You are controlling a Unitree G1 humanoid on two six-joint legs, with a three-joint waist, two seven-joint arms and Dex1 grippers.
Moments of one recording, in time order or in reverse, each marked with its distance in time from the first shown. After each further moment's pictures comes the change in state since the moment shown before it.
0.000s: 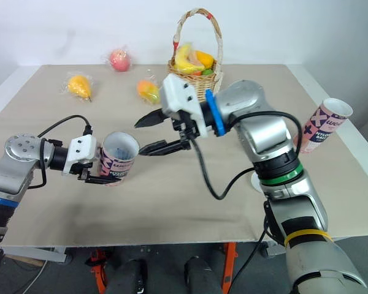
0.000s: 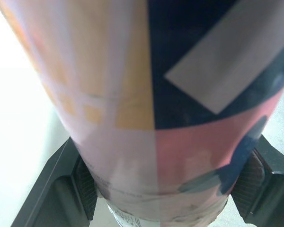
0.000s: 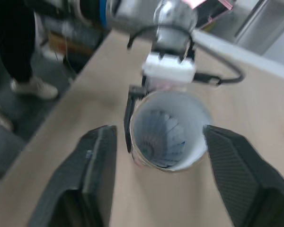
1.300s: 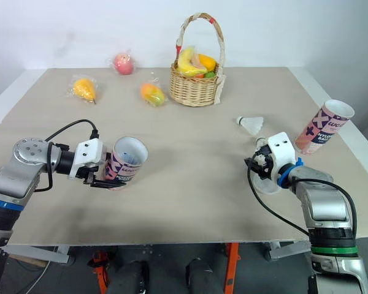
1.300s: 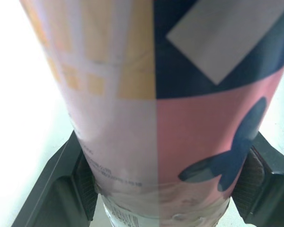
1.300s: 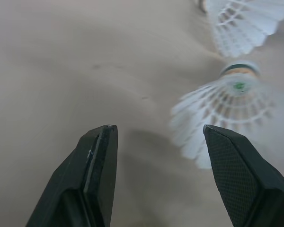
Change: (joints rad) left arm 0.020 -0.031 -0.012 -0.056 -0.001 0.065 0.011; right arm 0.678 -0.162 -0.383 0.068 -0.182 0.181 -0.803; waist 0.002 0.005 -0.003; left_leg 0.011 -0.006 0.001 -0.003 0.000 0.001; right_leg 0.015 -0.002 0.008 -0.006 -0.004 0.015
